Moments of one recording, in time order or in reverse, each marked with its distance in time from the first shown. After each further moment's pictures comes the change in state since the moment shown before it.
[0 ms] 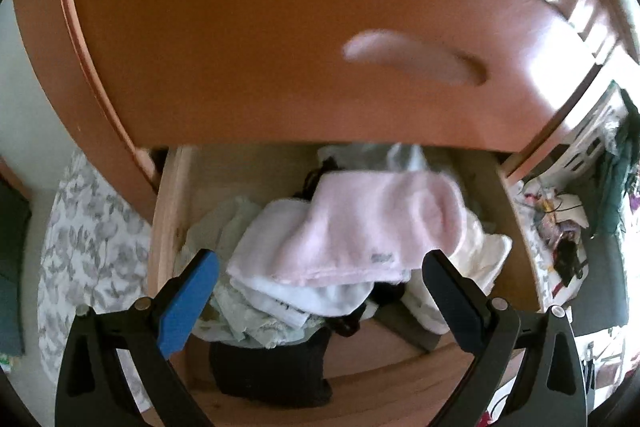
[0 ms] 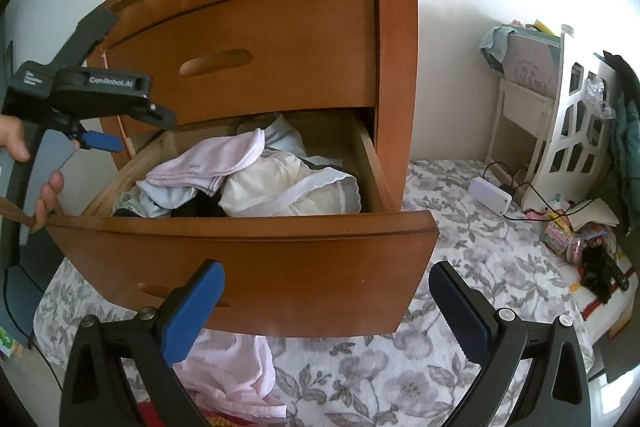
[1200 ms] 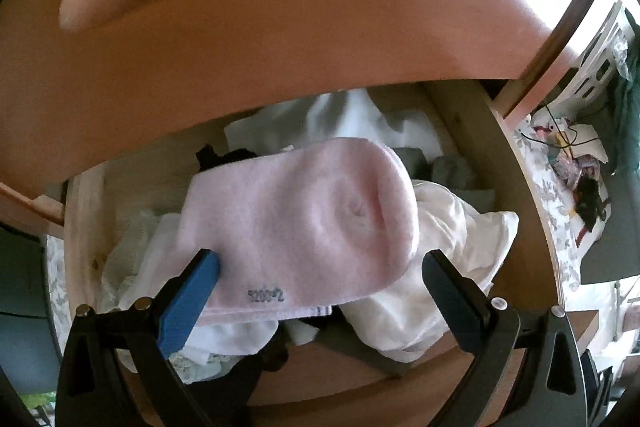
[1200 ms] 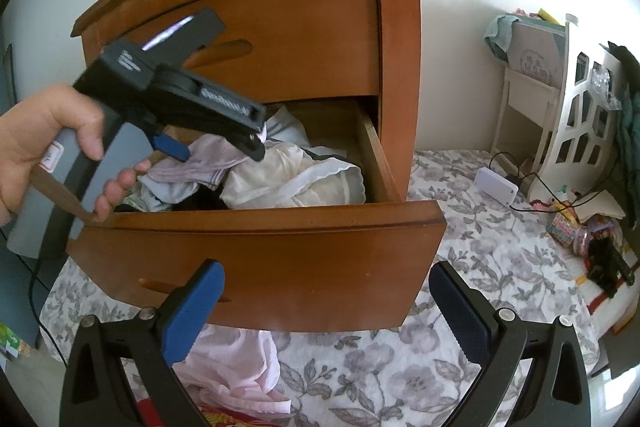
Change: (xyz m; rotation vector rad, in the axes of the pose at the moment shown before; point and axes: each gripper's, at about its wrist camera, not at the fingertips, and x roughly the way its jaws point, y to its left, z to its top) left arm 0.083 -0.091 0.017 0.194 0.157 0.056; right arm 0.007 -0.001 0.000 0.020 0.034 0.021
